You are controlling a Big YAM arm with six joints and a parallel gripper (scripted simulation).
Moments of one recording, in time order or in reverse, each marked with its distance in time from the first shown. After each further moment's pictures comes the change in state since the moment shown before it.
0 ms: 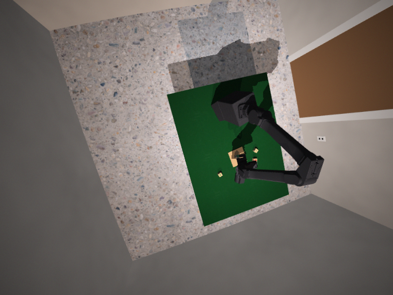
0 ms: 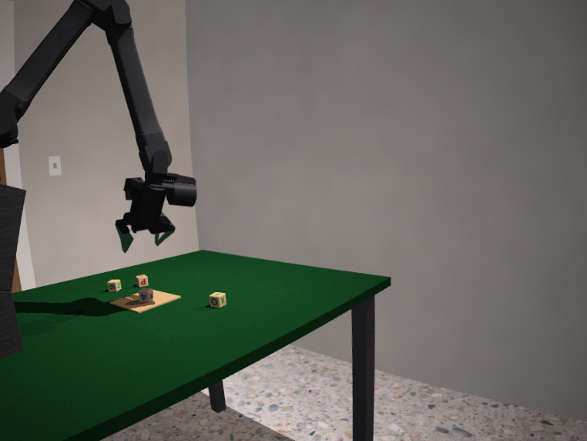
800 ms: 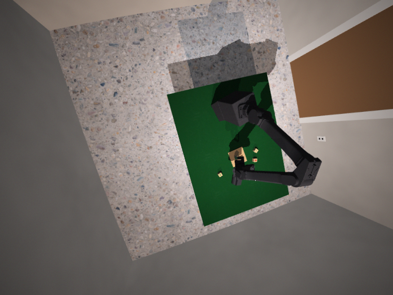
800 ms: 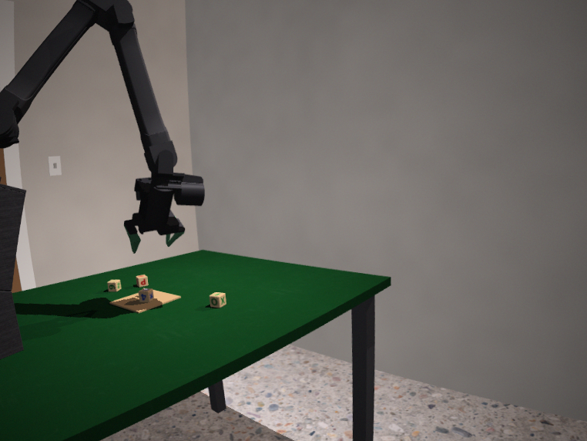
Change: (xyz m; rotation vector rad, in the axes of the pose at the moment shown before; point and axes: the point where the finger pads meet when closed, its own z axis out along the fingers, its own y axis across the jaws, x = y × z) arm 0.020 -0.018 -0.011 0.069 -0.002 0.095
